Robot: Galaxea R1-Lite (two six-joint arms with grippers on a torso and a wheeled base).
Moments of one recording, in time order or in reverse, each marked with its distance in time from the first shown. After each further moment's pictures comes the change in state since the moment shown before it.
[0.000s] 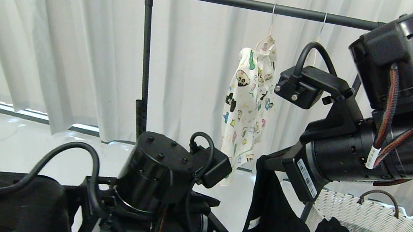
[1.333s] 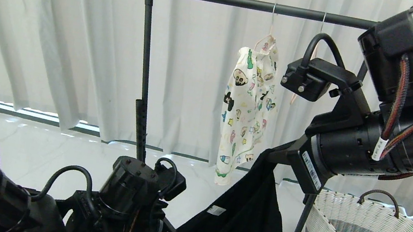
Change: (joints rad) left arm 0.211 0.095 0.242 -0.140 0.084 0.199; right arm -0.013 -0.005 -0.021 0.004 -0.020 0.000
